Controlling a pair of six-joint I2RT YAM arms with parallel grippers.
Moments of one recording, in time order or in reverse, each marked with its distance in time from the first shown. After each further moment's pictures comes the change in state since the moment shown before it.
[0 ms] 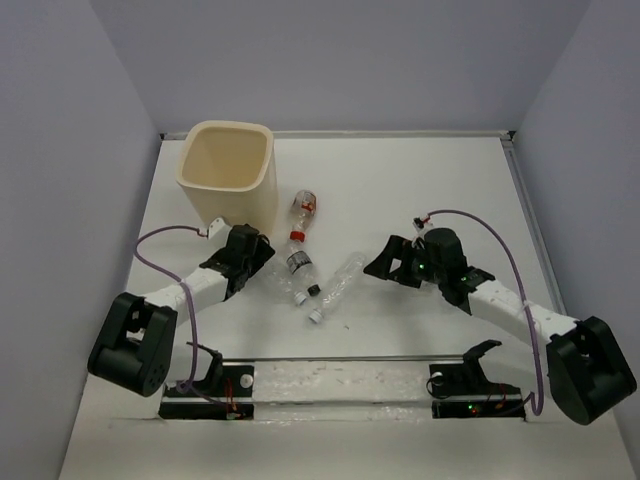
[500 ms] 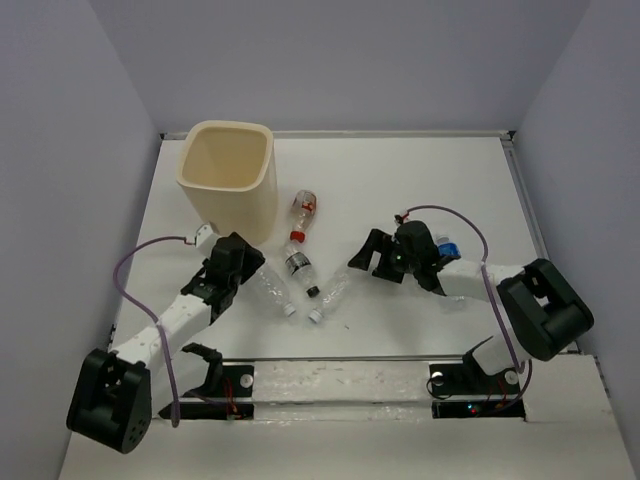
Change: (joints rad) left arm 0.006 -0.269 -0.108 -0.025 0.010 0.030; right arm 0.078 0.364 0.109 0.188 0.089 0.092
